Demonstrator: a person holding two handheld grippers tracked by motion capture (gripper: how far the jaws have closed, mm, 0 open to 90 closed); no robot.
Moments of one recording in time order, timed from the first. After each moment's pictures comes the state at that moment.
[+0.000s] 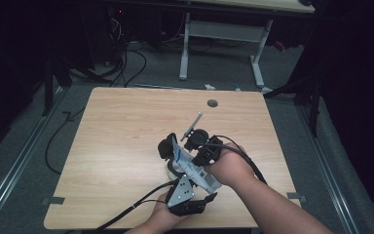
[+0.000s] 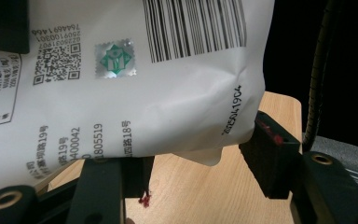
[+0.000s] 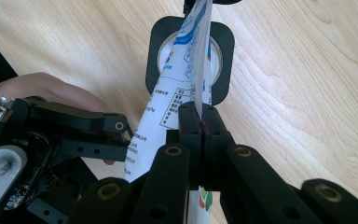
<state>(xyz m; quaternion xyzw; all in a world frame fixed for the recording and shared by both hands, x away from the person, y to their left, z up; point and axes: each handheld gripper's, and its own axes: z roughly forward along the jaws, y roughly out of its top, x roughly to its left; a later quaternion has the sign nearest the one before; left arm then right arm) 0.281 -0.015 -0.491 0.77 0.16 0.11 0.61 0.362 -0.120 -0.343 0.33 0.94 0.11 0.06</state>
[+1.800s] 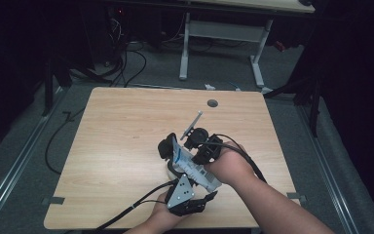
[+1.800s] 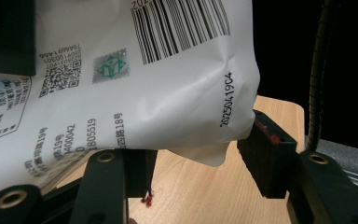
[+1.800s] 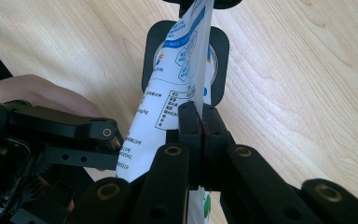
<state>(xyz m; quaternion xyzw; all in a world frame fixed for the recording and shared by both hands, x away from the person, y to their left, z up) 0.279 -0.014 -0.484 0.76 0.16 0.13 0.61 0.365 -0.119 -0.342 0.33 0.94 0.11 0.07</state>
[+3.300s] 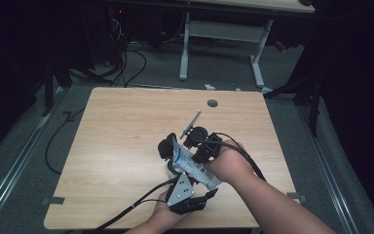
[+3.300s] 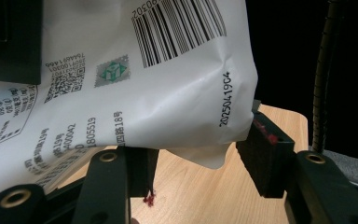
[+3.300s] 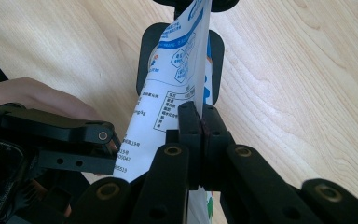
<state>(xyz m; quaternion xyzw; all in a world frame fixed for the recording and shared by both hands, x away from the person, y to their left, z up) 0.282 -0.016 -0.481 0.75 0.17 0.13 0.62 0.368 -0.118 -0.341 0.32 0.94 0.10 0.08</state>
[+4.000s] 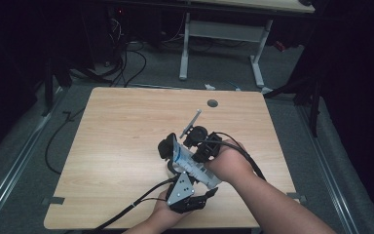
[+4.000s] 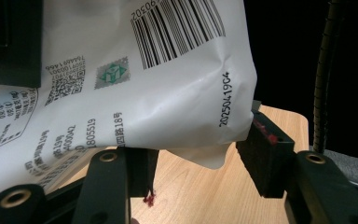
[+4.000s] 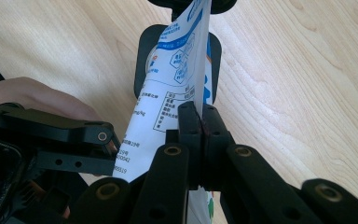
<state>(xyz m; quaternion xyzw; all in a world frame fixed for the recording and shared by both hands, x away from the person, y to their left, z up) 0.284 -0.016 -0.480 0.75 0.17 0.13 0.62 0.369 -0.118 -0.341 0.32 0.94 0.11 0.08</state>
